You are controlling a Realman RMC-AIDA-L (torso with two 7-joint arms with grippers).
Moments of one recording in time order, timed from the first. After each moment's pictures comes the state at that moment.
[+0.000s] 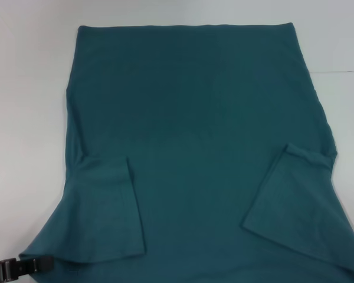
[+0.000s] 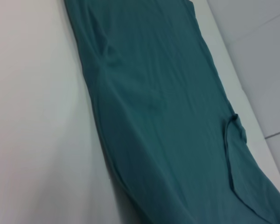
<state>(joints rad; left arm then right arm) -0.28 -2.12 0.28 0.87 2.41 1.81 -2.02 0.27 1.87 -0.52 -0.57 -2.34 -1.80 1.83</state>
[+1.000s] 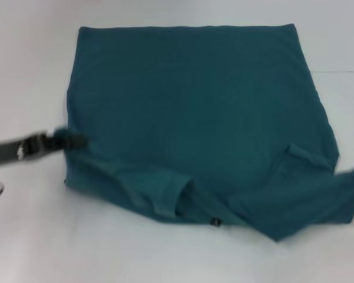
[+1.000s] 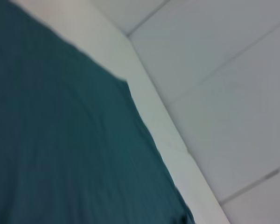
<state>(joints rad) -0.59 -2.03 0.21 0.69 2.29 1.68 -2.07 0.48 1.87 -0.31 -0.58 -2.34 -1.61 1.93</state>
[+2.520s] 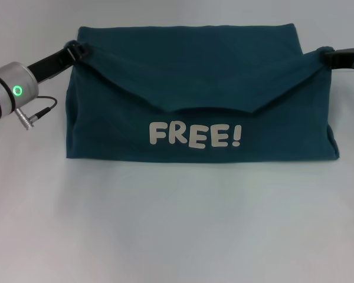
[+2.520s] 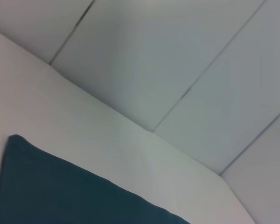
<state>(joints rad) -0.83 -2.07 0.23 0.39 1.96 0.87 -1.79 0.87 1.94 -0.54 -0.43 -2.26 -0.68 1.82</state>
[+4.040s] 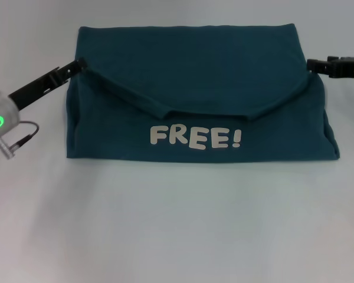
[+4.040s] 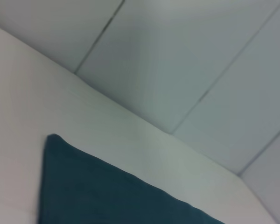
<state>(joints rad) -0.69 -2.14 0.31 0.53 1.89 0.94 -1.76 0.79 1.95 -0.53 -0.52 -2.18 -0.89 1.81</state>
